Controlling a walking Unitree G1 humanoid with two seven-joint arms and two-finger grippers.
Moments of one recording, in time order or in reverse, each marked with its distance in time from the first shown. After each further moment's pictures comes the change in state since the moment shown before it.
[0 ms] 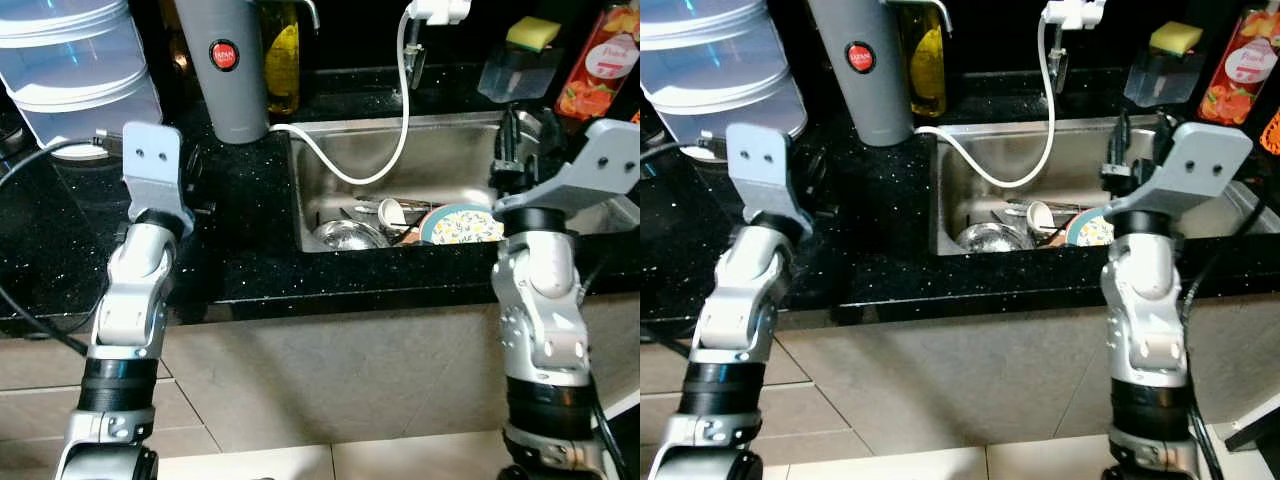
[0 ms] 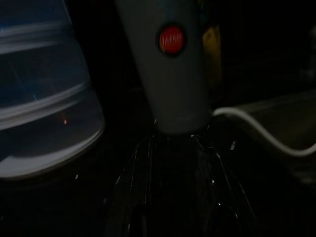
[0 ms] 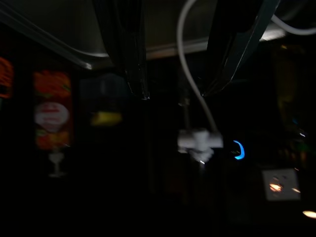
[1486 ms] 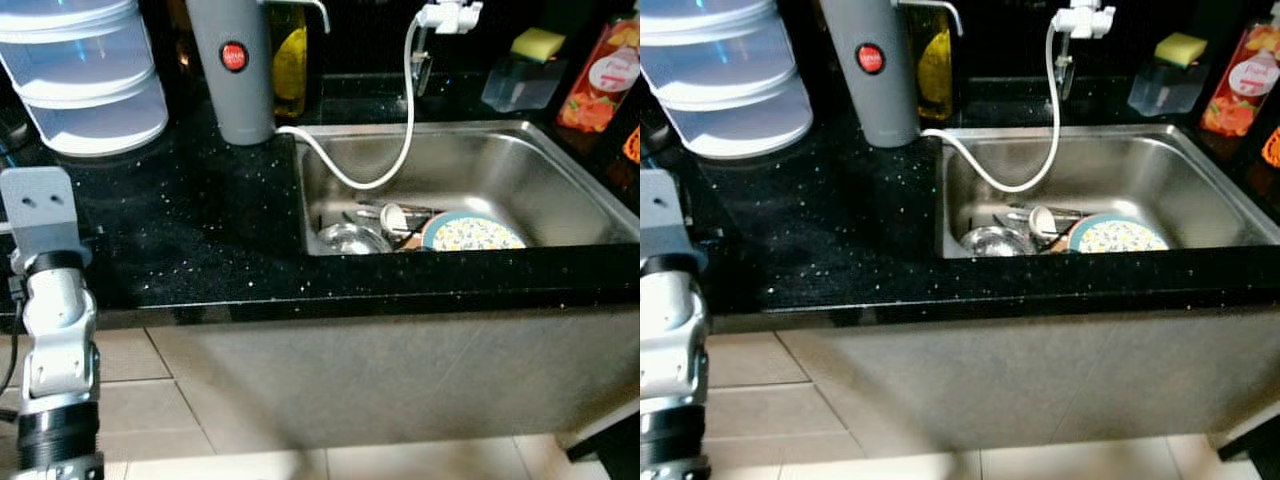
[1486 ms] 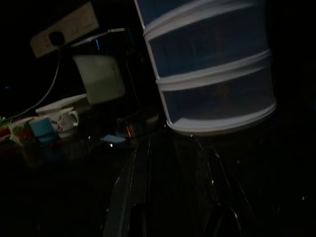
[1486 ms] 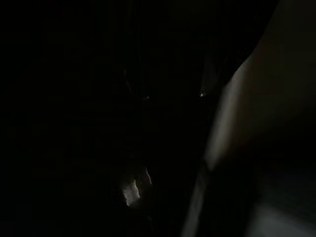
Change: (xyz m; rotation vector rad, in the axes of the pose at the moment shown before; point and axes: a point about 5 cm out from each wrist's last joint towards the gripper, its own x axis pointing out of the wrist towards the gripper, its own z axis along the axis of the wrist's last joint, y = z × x) left arm -0.056 0.087 -0.017 0.255 0.000 0.519; right arm -0.150 -0.282 -0.058 -0.749 0.620 -0.957
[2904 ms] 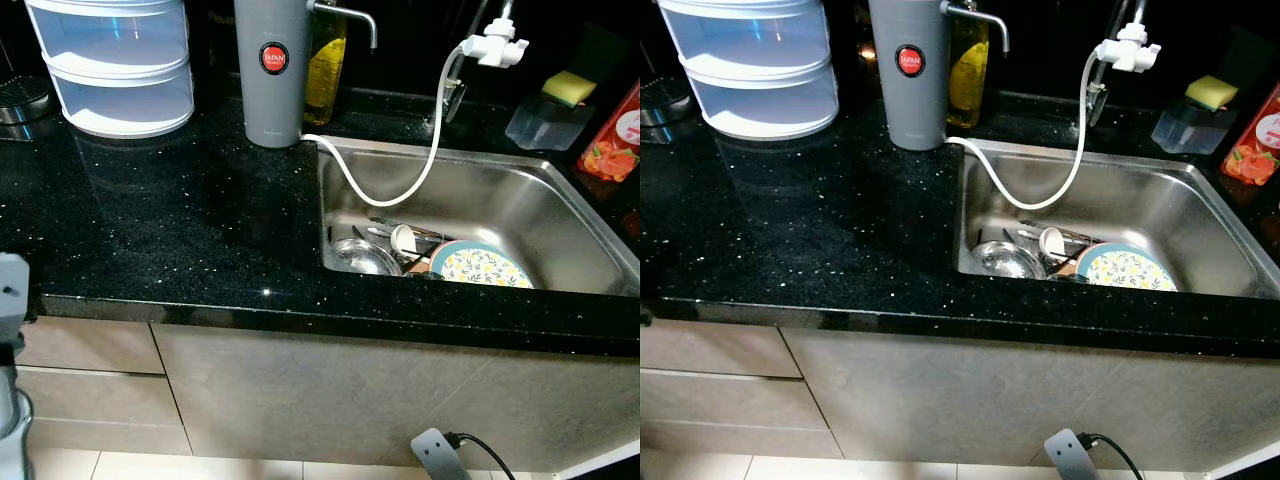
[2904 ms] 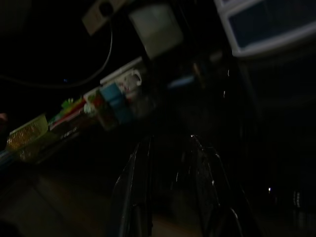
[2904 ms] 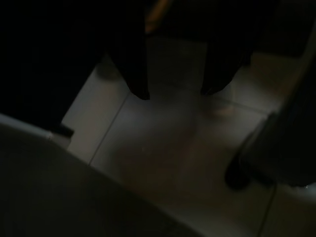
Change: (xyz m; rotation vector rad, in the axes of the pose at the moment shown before) left arm -0.090 0.067 -0.012 0.324 0.090 -0.010; right arm -0.246 0.113 -0.170 -0.856 0.474 1.421
